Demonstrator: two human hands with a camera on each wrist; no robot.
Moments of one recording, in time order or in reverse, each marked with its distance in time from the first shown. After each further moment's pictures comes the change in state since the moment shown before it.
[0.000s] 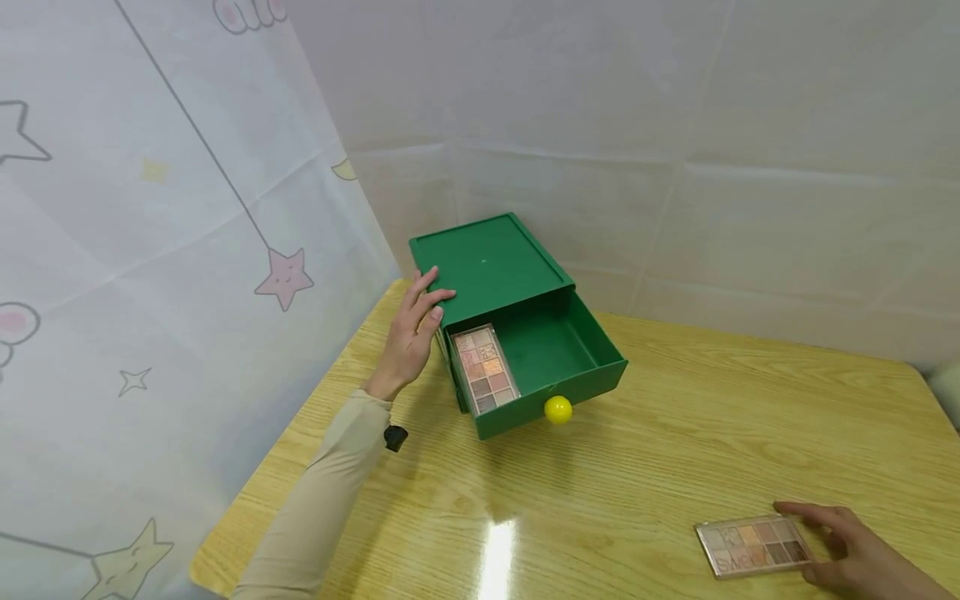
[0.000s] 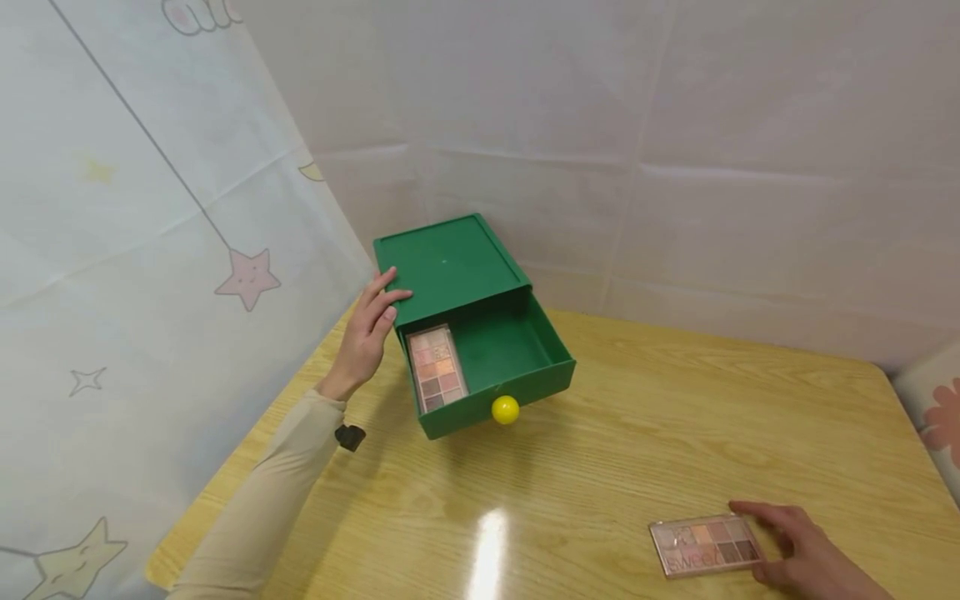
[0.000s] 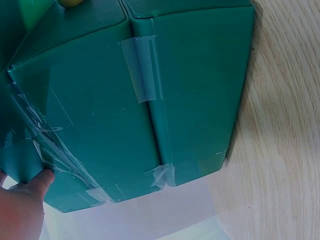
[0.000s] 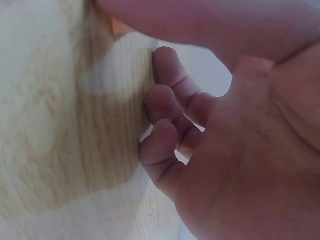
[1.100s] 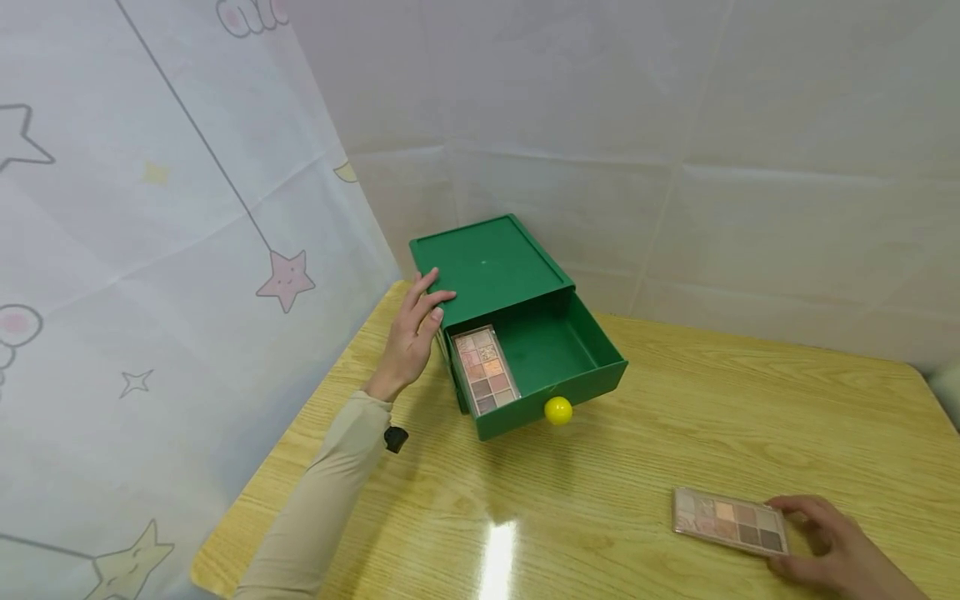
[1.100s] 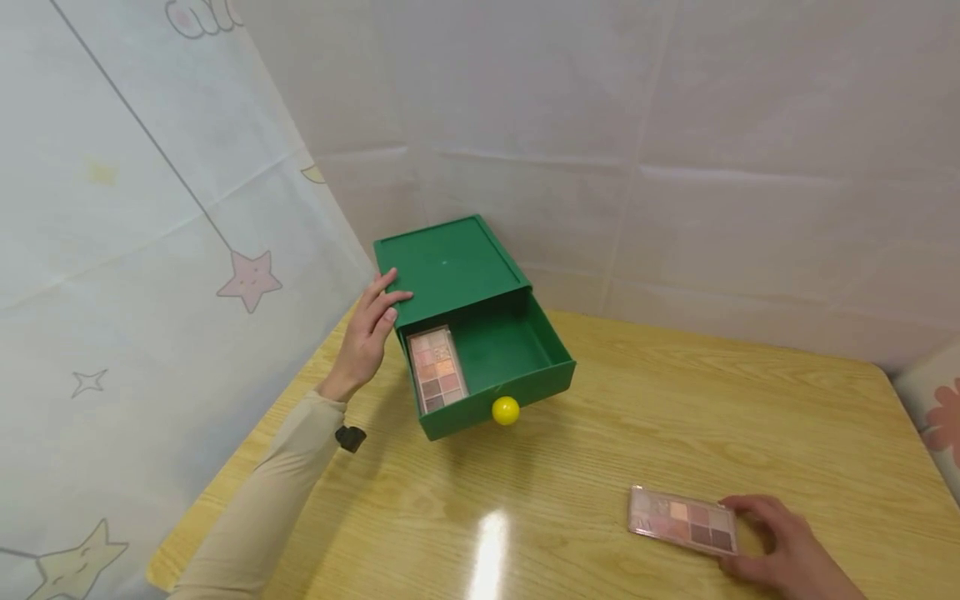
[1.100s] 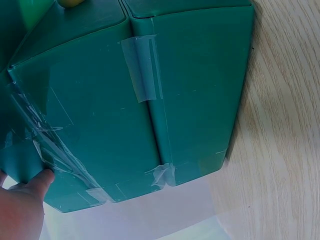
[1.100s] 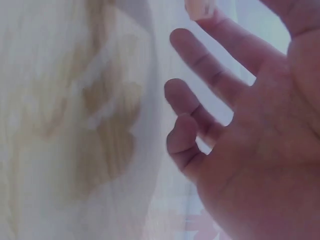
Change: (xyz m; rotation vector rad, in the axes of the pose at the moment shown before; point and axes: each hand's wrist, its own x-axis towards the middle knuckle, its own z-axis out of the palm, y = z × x) left_hand 0.000 0.000 0.001 -0.020 0.025 0.023; right_hand 0.008 -0.035 0.015 -0.029 0.201 0.049
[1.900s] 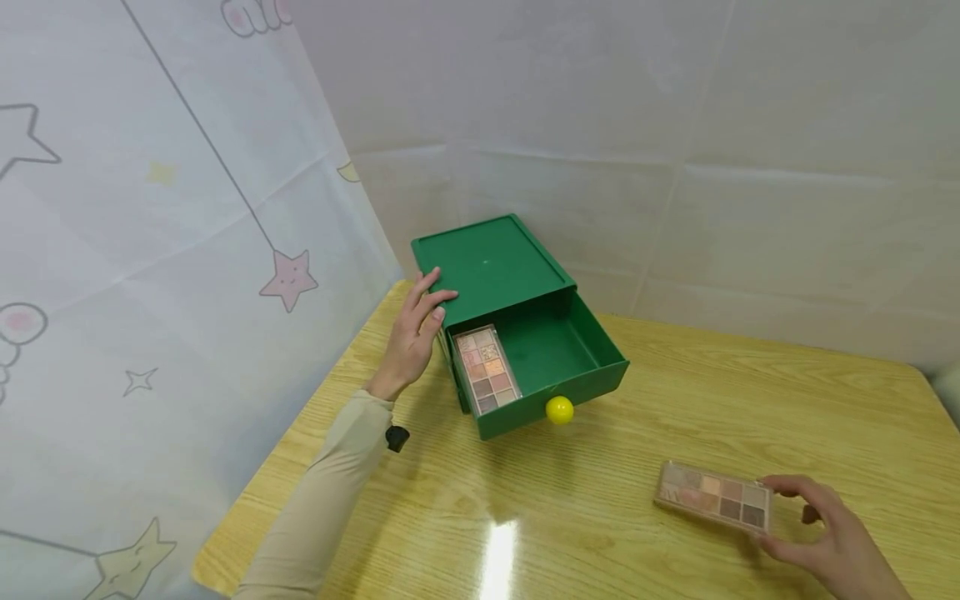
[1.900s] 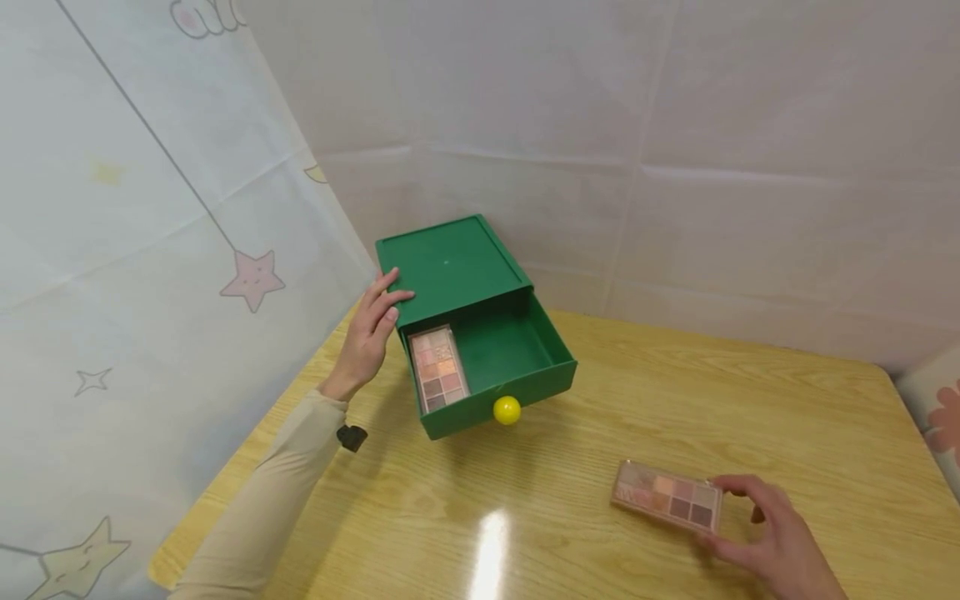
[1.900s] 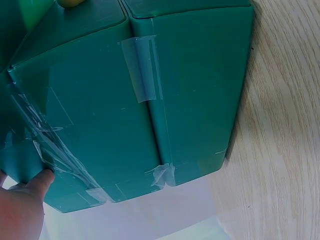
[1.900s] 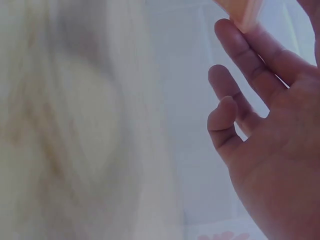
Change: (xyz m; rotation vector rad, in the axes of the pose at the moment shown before) left_hand 0.000 0.003 -0.002 0.024 -0.011 -0.010; right_hand 0.006 -0.052 0.005 0.018 0.224 0.024
